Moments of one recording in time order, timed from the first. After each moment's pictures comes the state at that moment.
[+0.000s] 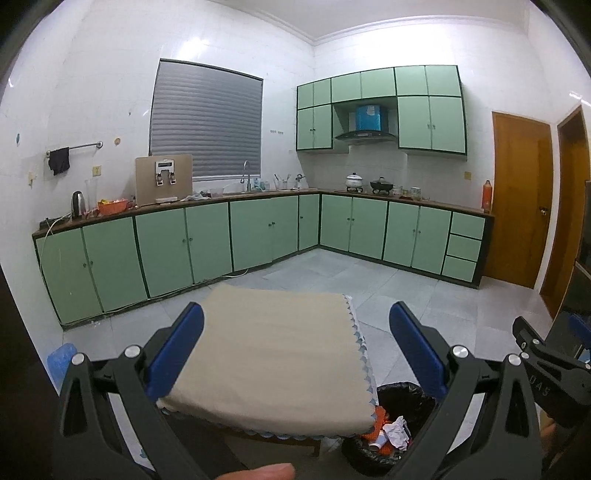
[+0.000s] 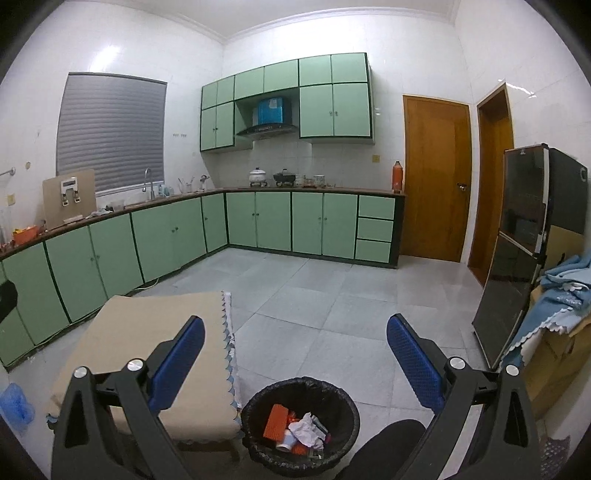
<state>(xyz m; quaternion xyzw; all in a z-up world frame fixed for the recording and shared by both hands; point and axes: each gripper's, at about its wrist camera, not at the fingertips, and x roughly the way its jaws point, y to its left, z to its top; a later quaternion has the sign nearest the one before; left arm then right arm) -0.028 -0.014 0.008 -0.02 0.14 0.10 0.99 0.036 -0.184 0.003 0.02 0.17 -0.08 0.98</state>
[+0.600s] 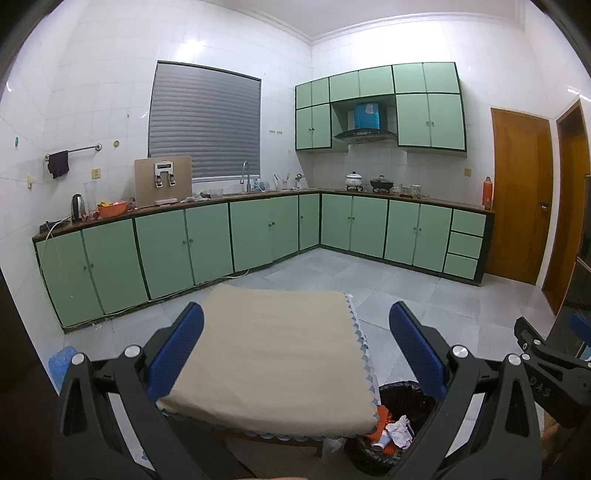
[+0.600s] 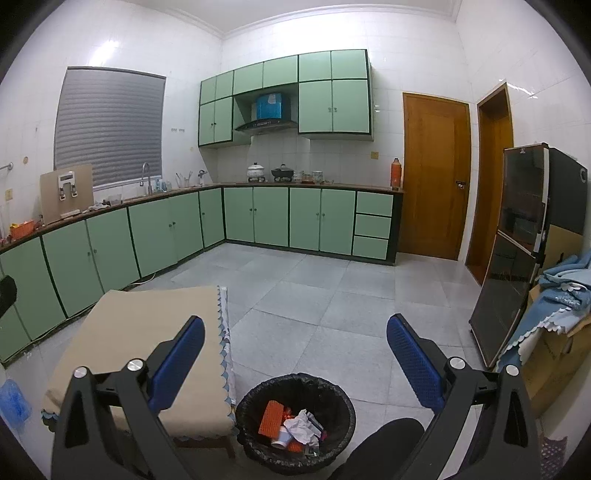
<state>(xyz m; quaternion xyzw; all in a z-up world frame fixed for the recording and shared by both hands) -0.023 -0.012 -0.002 -0.01 0.14 0.10 0.98 0.044 -0.186 -0.003 0.02 0.17 -0.09 0.98</state>
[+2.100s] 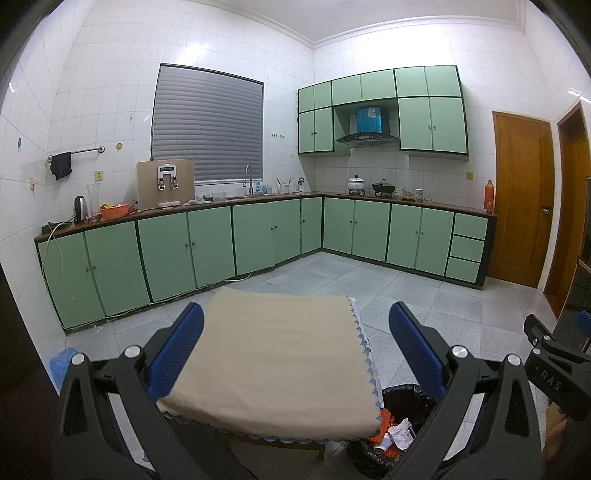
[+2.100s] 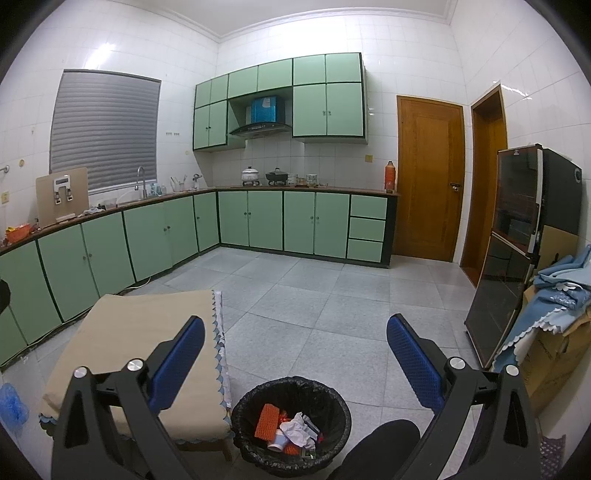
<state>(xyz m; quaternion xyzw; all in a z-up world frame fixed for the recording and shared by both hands) -0.024 -0.006 -0.002 -0.01 0.13 0.10 0.99 0.040 -0.192 -0.006 0.02 0.17 -0.10 0.98</state>
